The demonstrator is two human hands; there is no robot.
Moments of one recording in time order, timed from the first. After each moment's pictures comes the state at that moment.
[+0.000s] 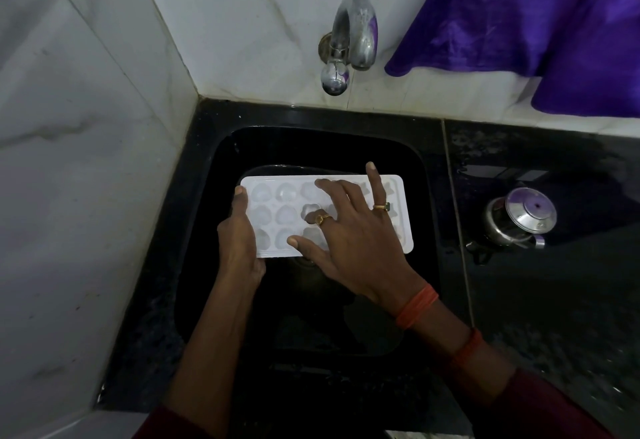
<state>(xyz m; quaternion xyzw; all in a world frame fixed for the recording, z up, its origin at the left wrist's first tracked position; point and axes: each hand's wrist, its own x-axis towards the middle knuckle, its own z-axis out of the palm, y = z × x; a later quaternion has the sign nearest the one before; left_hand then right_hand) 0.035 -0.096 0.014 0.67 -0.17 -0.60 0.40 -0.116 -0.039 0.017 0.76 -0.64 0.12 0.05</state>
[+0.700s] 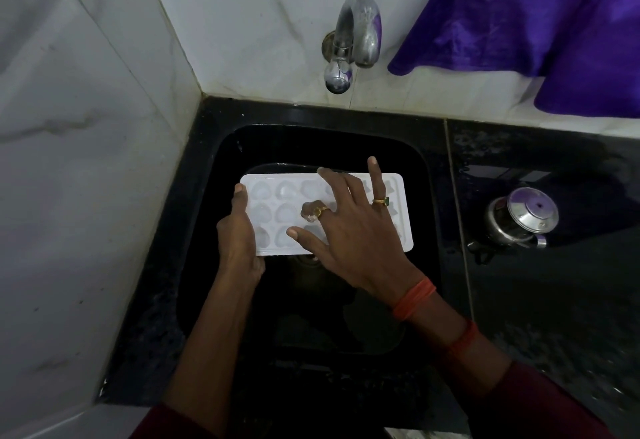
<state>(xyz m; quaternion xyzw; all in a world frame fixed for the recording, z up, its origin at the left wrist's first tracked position) 0.037 -0.091 0.024 0.68 -0.18 -0.59 0.40 -0.112 -0.043 0.023 0.75 -0.65 0.11 0.04</state>
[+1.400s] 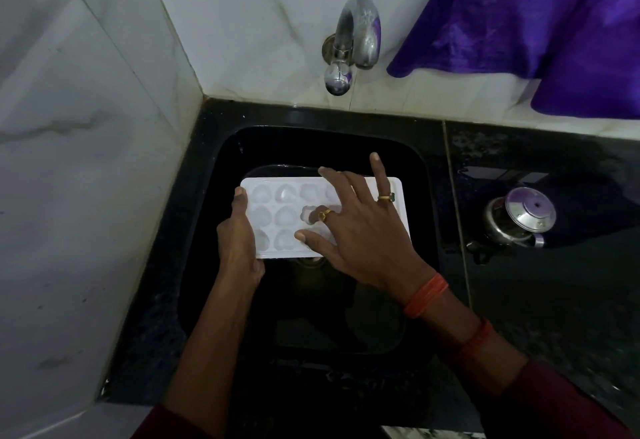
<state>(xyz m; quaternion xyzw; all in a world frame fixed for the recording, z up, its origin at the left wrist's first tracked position) 0.043 -0.089 0.014 0.67 -0.17 -0.60 0.41 -0.121 -0.040 0.030 0.78 -0.62 0.08 0.07</state>
